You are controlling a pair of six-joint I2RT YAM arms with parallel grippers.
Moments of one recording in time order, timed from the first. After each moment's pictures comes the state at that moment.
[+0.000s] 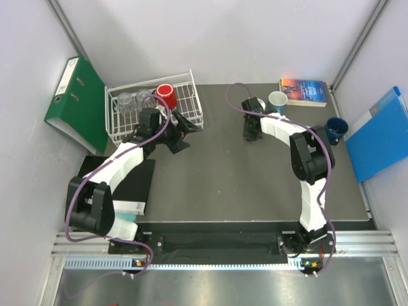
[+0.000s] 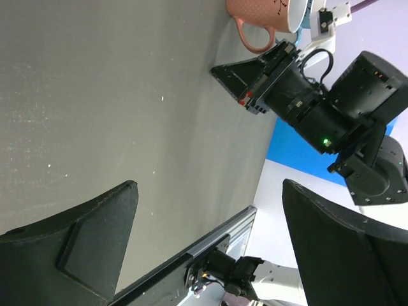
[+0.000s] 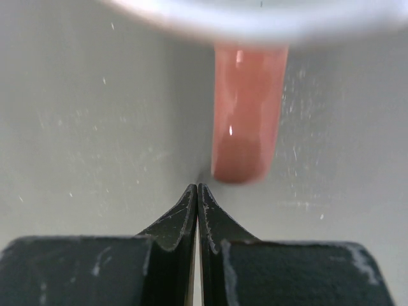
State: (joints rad) left arm -0.28 1.44 1.00 -0.15 0.46 -1.07; right arm 0.41 2.07 1.52 -0.52 0.18 0.47
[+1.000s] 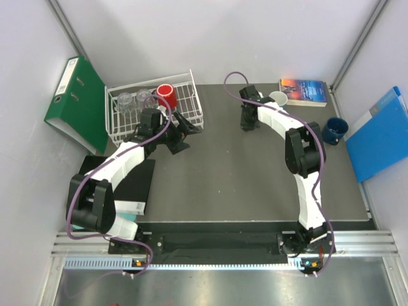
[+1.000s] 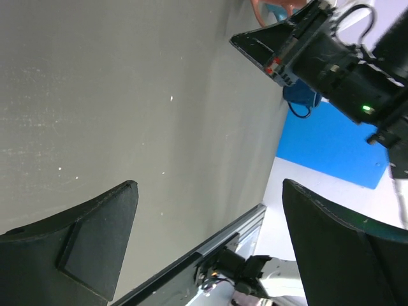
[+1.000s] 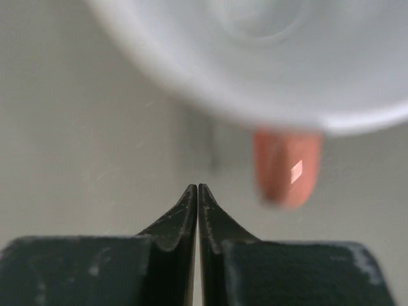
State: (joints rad) left arm -0.28 1.47 1.00 -0.15 0.46 -1.04; right arm 0.38 2.22 1.82 -0.67 0.16 0.46
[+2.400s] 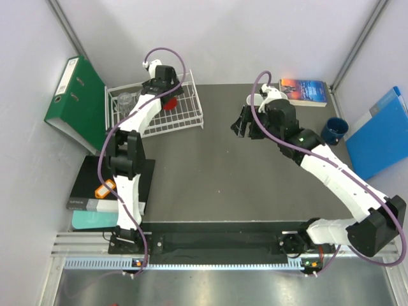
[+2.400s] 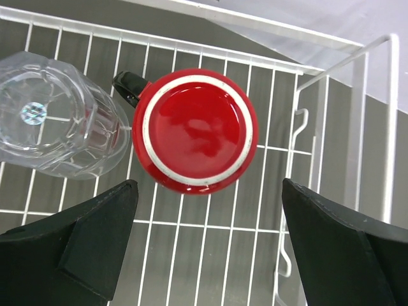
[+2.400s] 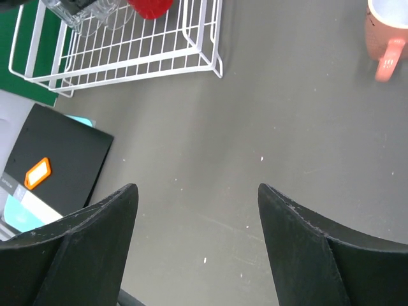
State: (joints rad) left arm -0.22 2.16 1.96 -0.40 -0.36 -0.52; right arm 0.58 1.27 1.21 -0.38 0.01 0.47
